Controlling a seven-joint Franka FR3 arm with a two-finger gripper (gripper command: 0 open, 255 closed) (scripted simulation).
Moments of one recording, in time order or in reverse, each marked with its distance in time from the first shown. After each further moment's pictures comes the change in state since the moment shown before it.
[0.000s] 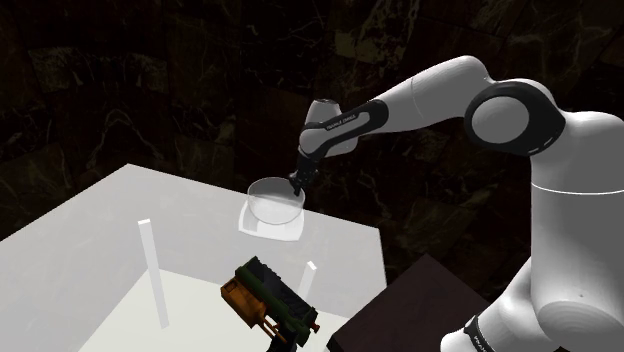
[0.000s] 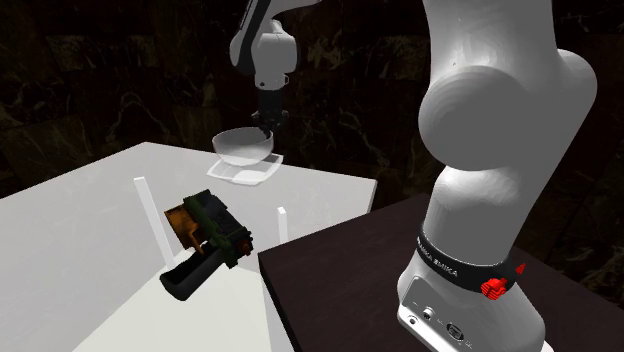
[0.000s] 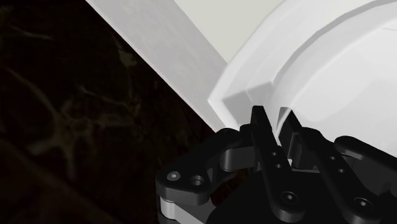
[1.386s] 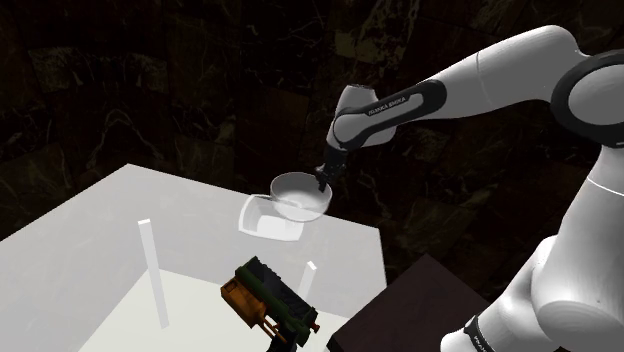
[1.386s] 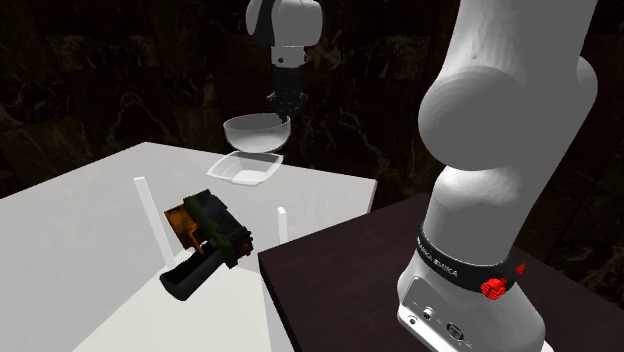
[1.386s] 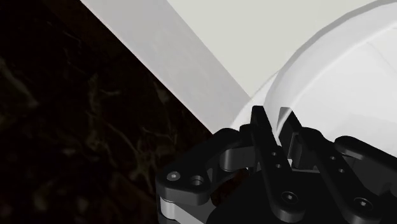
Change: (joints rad) arm -0.007 -0.332 -0.028 -0.313 -0.027 -0.018 -0.024
